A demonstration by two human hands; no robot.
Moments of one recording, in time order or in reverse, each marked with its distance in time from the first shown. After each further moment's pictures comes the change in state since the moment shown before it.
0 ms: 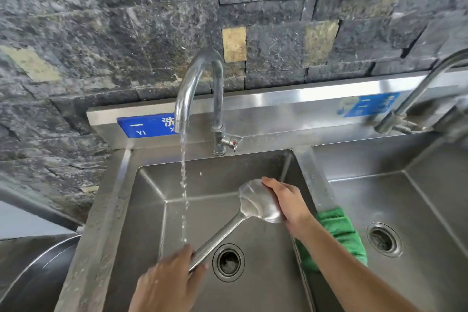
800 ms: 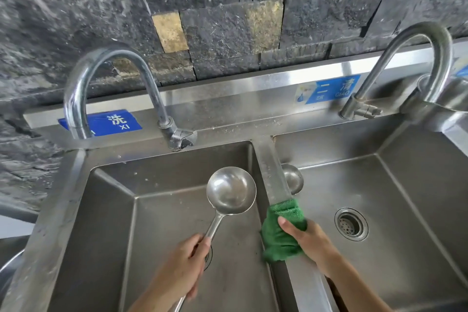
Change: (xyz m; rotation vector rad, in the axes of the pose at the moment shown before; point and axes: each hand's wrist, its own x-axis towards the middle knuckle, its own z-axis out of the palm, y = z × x) left_hand 0.030 0.120 0.058 -0.619 -0.318 -0.089; right_hand -0.012 0.065 -0.187 -0.250 -0.044 0.147
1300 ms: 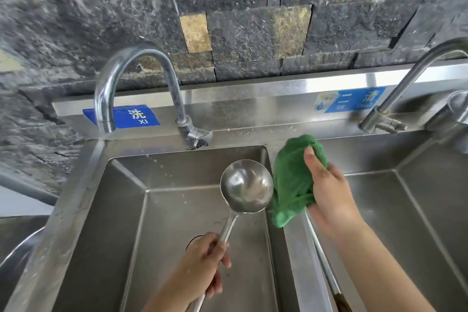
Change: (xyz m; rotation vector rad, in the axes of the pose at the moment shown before) left_hand -0.002 0.019 0.014 -0.295 -0.018 -0.046; right_hand -0.069 -0.167 0.022 0.515 0.083 -0.303
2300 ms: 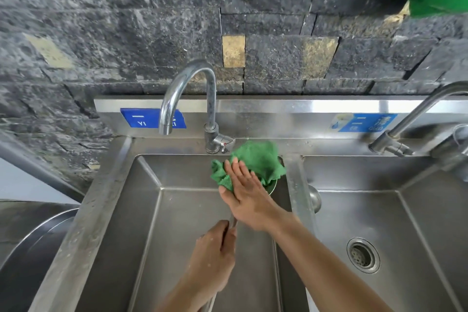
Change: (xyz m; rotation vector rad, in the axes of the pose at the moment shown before) left_hand -0.030 0.015 -0.026 0.141 0.265 0.252; right_hand 0.015 0.086 0.108 -1.450 -0.686 -0.486
